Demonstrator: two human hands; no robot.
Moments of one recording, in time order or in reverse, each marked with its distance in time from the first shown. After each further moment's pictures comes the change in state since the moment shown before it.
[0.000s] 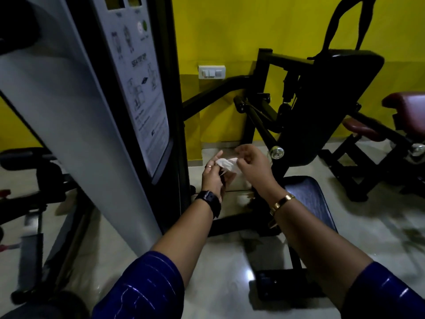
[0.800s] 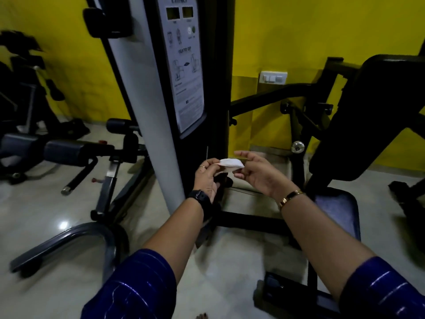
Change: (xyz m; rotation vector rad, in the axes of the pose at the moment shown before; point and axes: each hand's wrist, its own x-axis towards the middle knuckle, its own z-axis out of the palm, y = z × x) left_hand -0.154 -0.031 0.005 0.013 0.321 0.308; right_hand -0.082 0.010 -0.067 0.828 -0.808 0.322
